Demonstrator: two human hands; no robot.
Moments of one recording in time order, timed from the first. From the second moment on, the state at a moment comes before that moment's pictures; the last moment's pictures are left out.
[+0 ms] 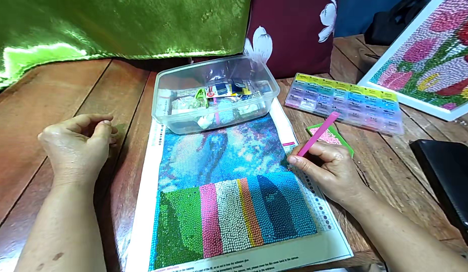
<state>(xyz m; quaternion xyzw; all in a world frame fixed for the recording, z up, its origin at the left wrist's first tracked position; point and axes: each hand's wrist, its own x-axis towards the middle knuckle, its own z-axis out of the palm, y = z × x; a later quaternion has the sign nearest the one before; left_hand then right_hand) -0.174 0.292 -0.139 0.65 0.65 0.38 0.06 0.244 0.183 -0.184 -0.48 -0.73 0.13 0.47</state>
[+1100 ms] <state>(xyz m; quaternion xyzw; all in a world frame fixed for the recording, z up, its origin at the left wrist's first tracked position) -0.175 0.290 -0.139 0.65 0.65 0.37 0.06 0.306 0.161 -0.175 -0.58 -0.59 0.10 0.55</state>
